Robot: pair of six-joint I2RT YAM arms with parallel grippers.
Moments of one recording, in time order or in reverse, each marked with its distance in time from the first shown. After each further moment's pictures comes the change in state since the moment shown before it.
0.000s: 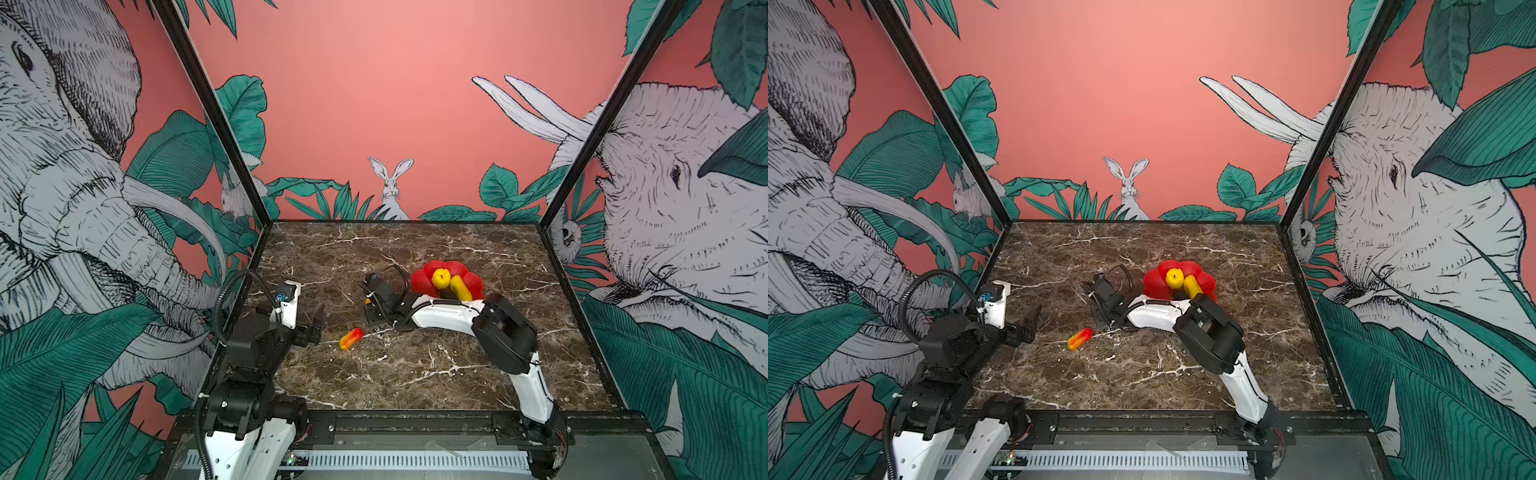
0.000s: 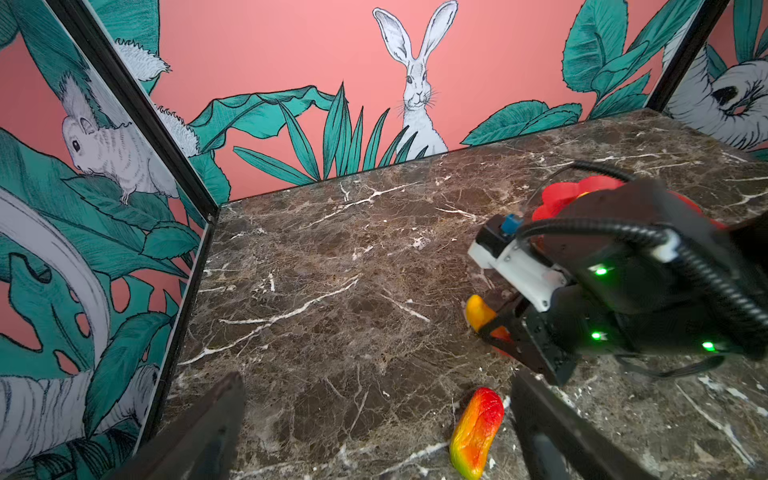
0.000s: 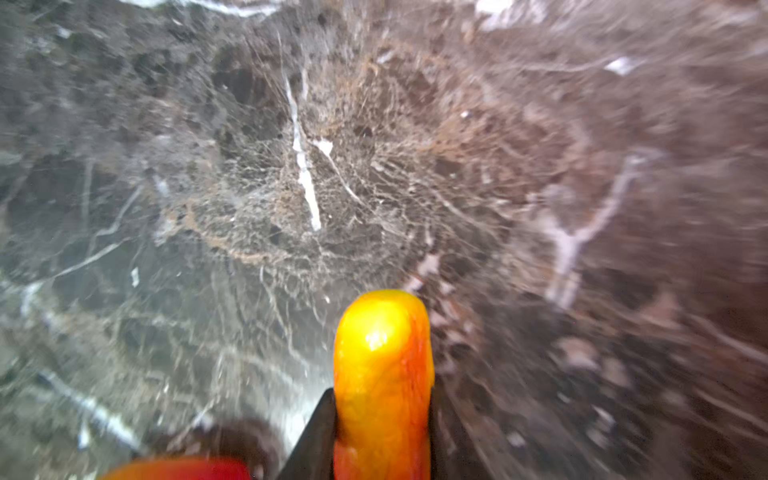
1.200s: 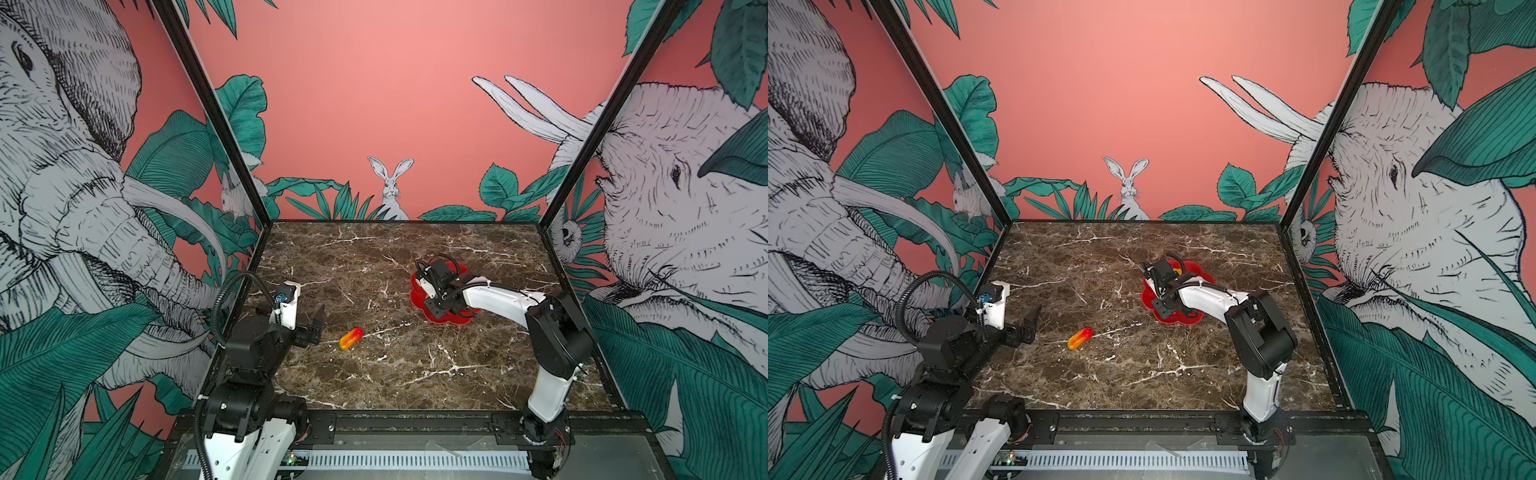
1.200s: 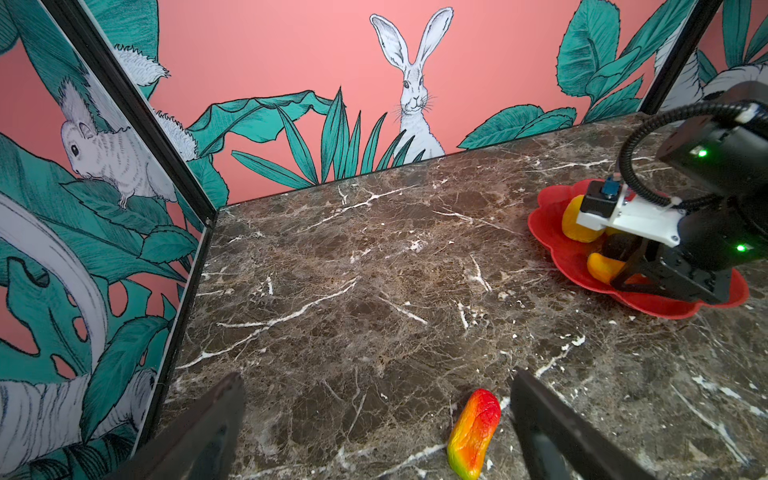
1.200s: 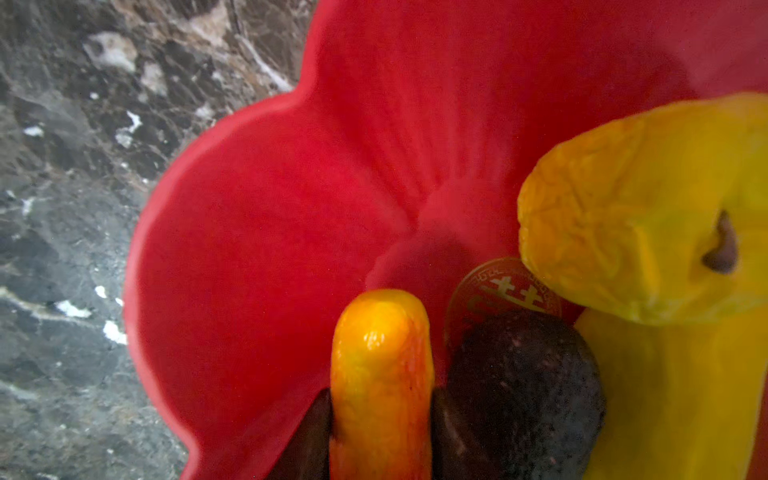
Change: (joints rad) left arm 0.000 -0.010 0.000 0.000 0.011 0.000; right arm -0.330 -0.240 -0.220 -0.320 -0.031 -0.531
